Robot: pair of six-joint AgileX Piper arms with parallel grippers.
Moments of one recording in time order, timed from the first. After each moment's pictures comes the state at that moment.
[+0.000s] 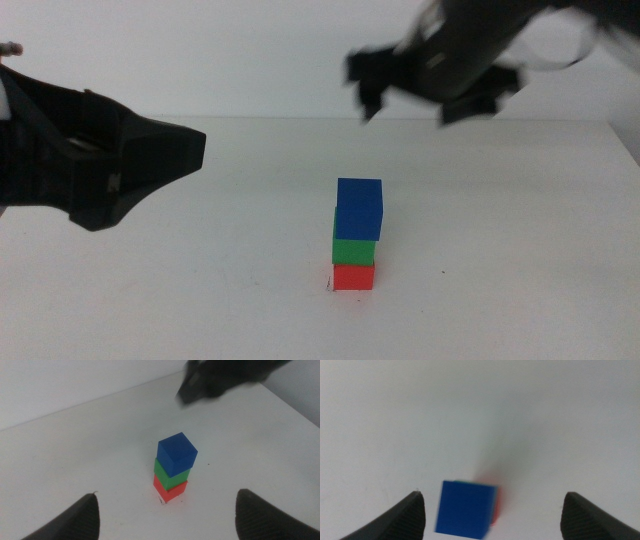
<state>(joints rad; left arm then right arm) -0.69 0.84 -1.12 0.02 0.91 -0.16 0.69 1.73 -1.79 -0.21 1.21 0.68</state>
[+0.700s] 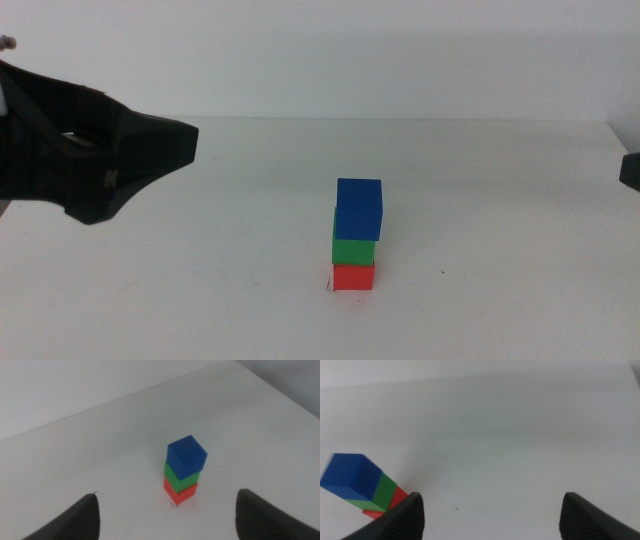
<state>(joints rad) -0.69 0.84 -1.12 0.07 0.90 -0.16 0.22 0.81 -0.85 -0.02 0.72 0.22</state>
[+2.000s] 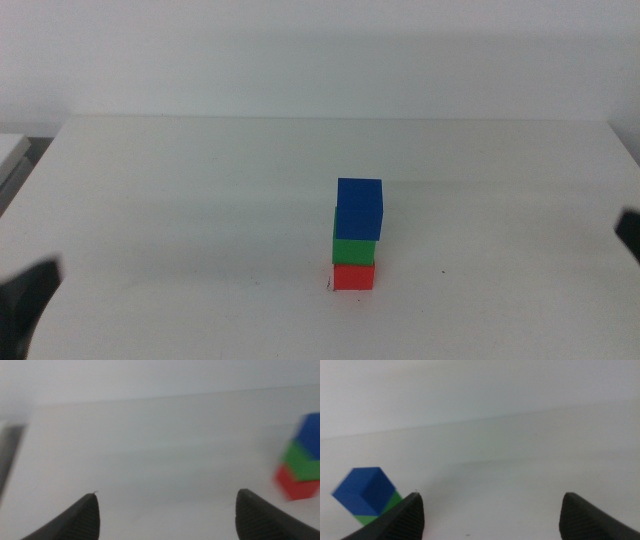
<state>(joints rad) -0.27 0.37 -0.45 0.09 0.57 -0.16 0.21 0.55 -0.42 0.11 0.27 0.14</state>
